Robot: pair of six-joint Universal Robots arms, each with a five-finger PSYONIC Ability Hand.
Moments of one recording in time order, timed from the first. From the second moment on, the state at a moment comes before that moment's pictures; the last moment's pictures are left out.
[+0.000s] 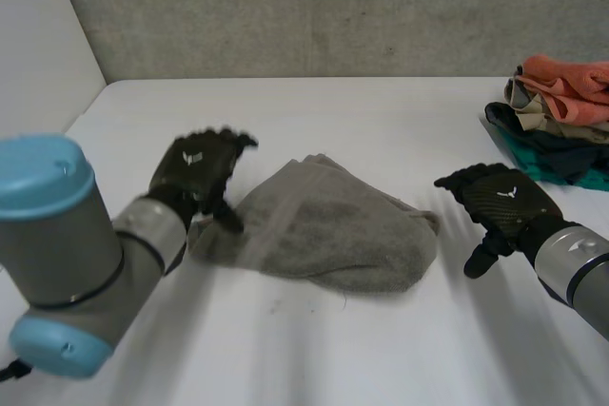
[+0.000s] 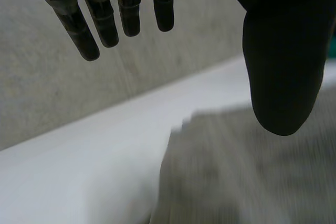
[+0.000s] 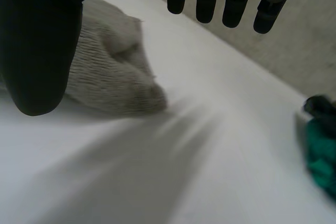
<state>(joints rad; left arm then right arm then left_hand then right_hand) 4.22 -1.85 -1.69 3.36 -1.54 3.22 1.72 -1.40 1.87 -0.08 1.23 2.73 0.28 0.29 0.29 0.28 0.09 0.23 0.21 0.21 0.21 0.04</state>
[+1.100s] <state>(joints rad) 4.05 -1.91 -1.80 3.46 -1.54 3.38 1.85 -1.36 1.62 -0.08 1.29 2.73 0.22 0.23 0.24 0.23 0.05 1.08 1.17 1.18 1.20 1.00</state>
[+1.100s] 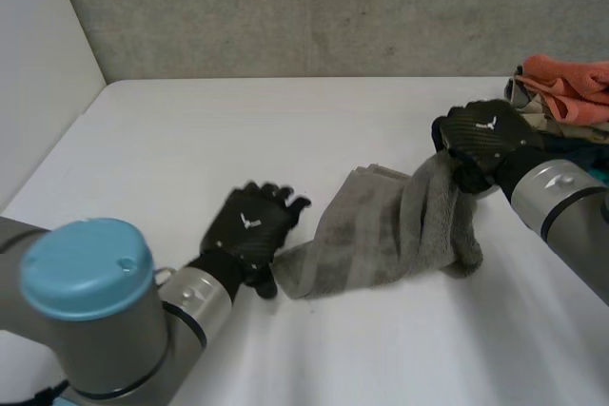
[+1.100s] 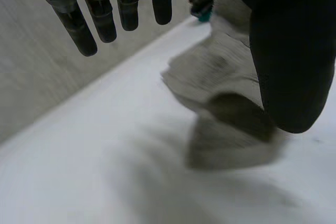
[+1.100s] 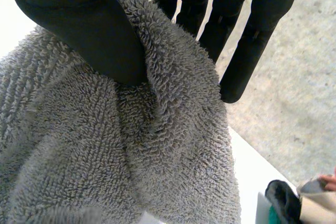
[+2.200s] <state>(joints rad) 4.01 -1.78 -1.61 3.29 -1.76 3.20 1.90 -1.15 1.28 -0.17 1.19 2.48 1.15 1.20 1.19 1.20 0.97 1.09 1.17 1.19 1.20 1.01</state>
